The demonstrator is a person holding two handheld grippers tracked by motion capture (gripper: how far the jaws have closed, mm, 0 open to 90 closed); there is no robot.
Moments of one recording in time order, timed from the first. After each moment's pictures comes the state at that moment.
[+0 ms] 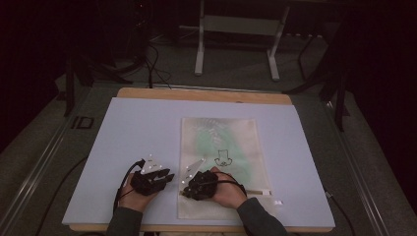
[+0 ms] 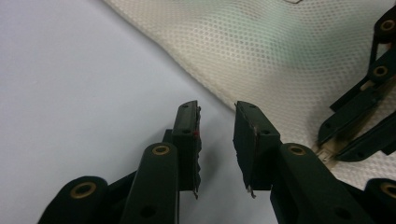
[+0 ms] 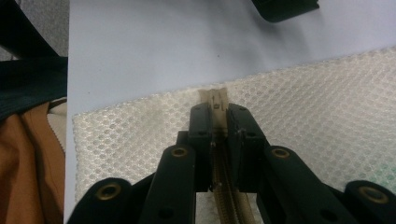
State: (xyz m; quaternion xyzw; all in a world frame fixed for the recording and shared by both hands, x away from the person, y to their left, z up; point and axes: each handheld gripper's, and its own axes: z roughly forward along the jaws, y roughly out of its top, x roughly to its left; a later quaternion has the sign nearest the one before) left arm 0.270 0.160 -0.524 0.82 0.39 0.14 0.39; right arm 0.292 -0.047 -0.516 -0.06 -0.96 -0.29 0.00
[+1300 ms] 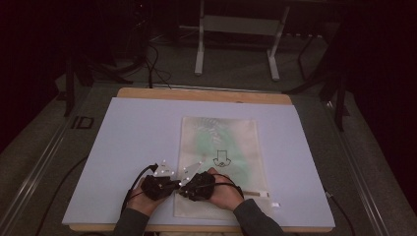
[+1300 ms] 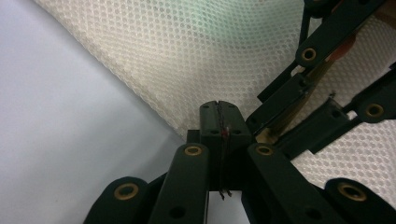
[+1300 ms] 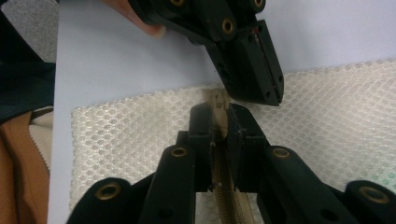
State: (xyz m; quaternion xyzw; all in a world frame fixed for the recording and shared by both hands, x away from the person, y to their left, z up) left arm 0.269 0.135 -0.531 0.86 0.35 0.07 0.37; right arm 0.289 -0.040 -0.519 -0.06 -0.95 -0.30 -0.02
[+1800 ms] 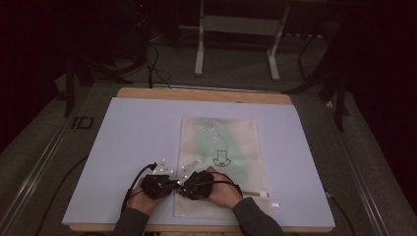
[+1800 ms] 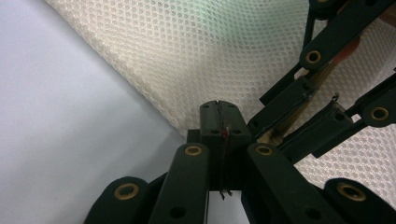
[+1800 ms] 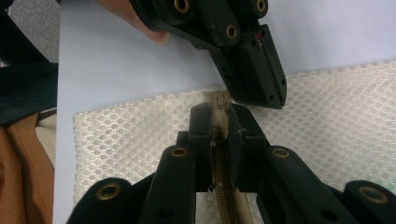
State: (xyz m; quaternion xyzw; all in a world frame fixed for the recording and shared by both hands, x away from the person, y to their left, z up) left arm 0.271 0.137 -0.533 0.85 0.36 0.06 0.37; right arm 0.292 -0.035 -0.517 -0.06 -0.95 -0.29 -0.01
